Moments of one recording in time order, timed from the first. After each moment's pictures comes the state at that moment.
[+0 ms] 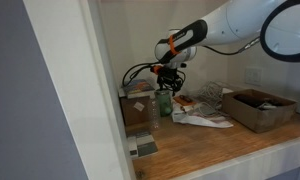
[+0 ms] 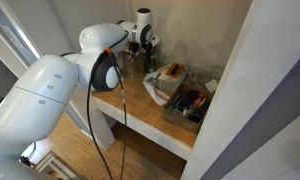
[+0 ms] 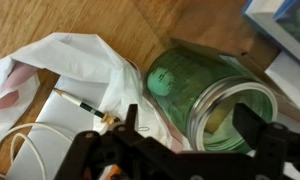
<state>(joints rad) 0.14 1.15 -0.03 -0.68 0.09 2.10 1.13</state>
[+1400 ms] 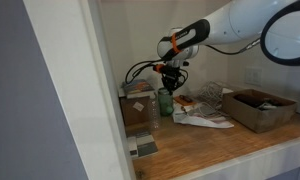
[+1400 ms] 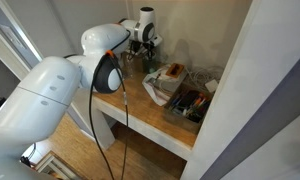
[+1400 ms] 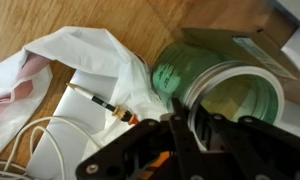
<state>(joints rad) 0.12 1.17 -0.03 -0.62 0.09 2.02 1.16</state>
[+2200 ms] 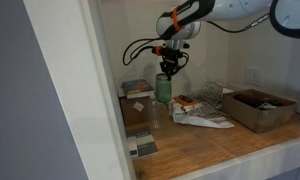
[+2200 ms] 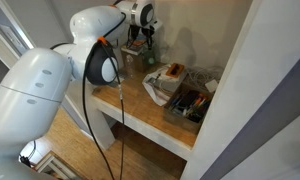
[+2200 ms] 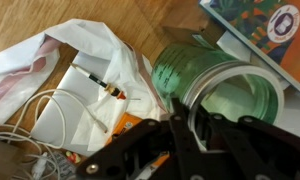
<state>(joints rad) 0.11 1.03 -0.02 -0.66 0.09 1.95 1.09</state>
